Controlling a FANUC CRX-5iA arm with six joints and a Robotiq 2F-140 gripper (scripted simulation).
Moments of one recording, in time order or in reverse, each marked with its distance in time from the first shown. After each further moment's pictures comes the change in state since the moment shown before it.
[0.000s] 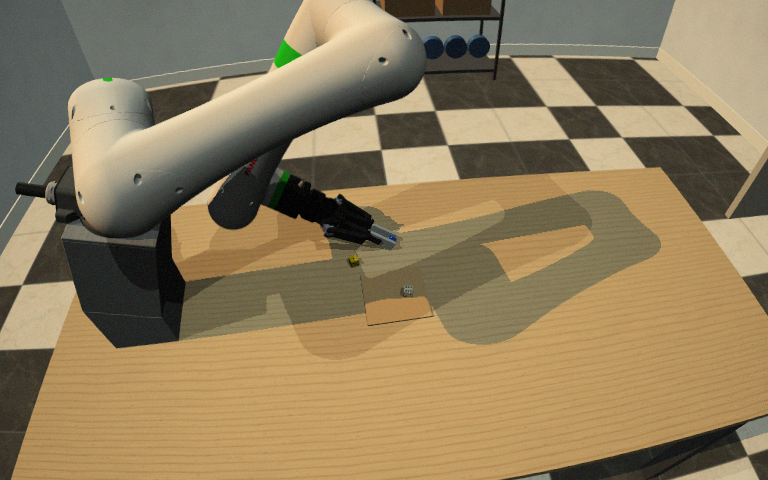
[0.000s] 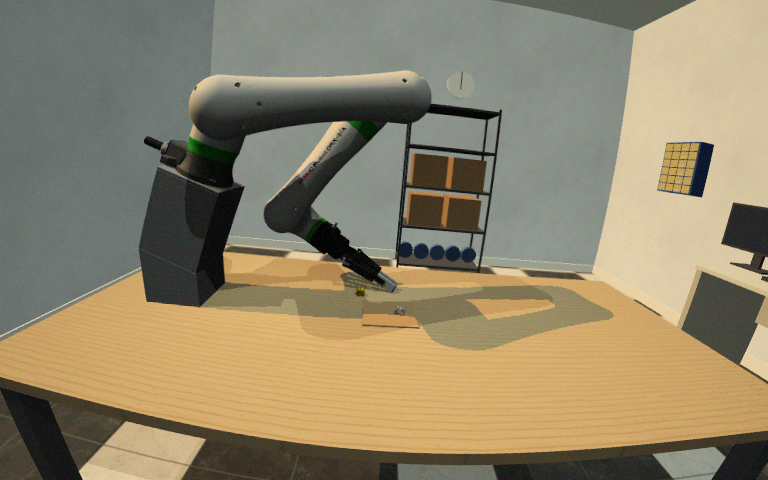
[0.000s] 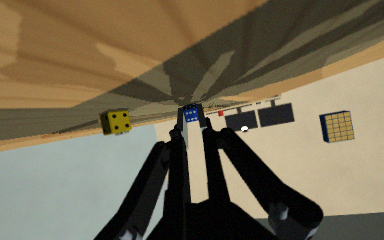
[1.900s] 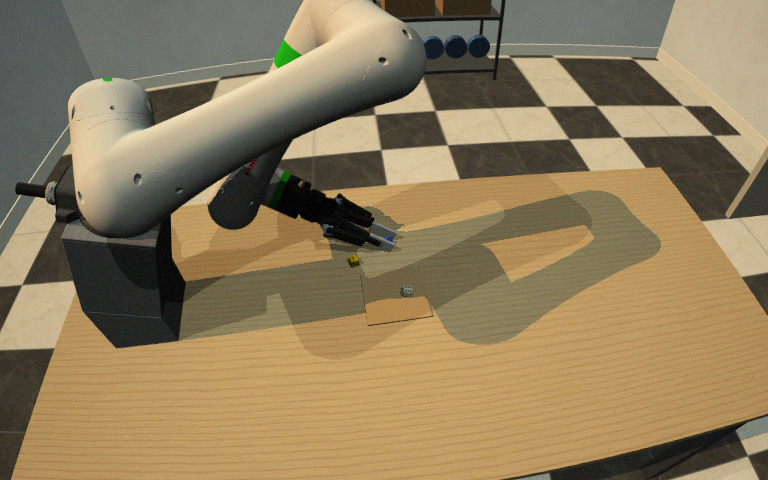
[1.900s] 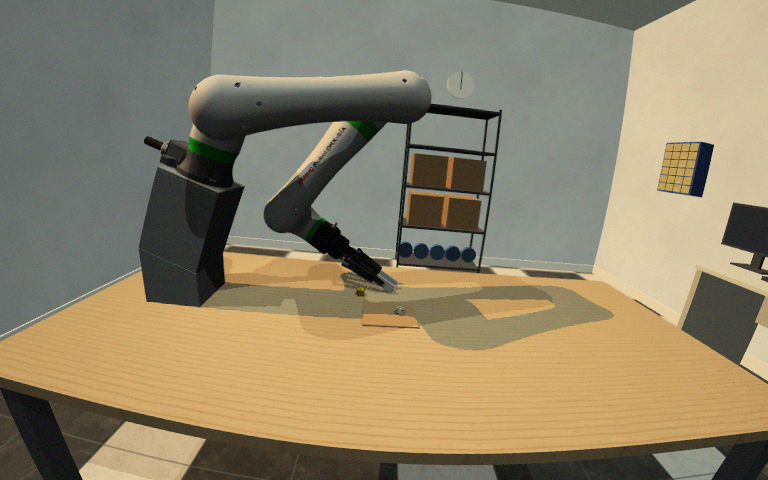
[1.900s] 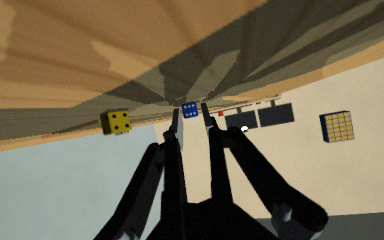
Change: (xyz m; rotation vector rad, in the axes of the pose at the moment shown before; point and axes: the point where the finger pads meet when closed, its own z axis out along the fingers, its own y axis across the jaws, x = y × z) arm 0.000 0.000 0.000 0.000 0.000 0.000
